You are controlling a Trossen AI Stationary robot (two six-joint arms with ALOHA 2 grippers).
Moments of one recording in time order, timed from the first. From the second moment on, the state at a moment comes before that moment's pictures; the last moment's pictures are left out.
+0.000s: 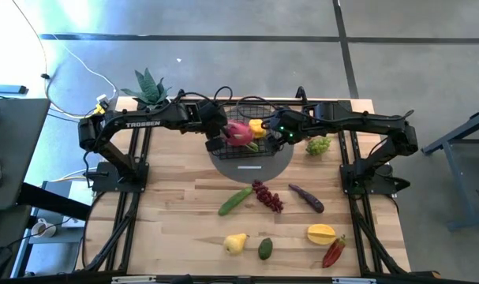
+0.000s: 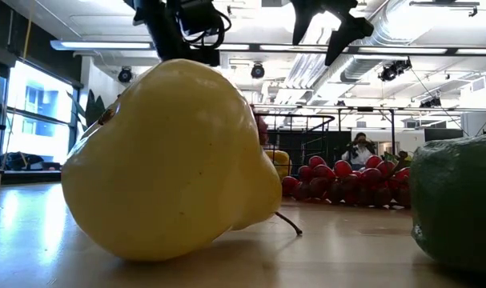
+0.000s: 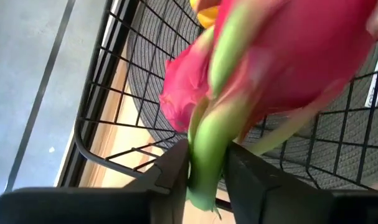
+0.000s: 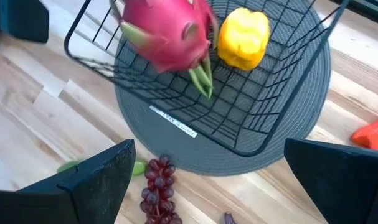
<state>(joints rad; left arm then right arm) 0.45 1.58 1.22 -0.70 -0.27 0.16 -0.10 1.53 1.61 -1.19 0.19 0.83</state>
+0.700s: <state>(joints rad) 0.42 1.57 1.44 -0.90 -0.17 0.15 -0.10 1.53 1.61 -1.19 0.07 0.84</state>
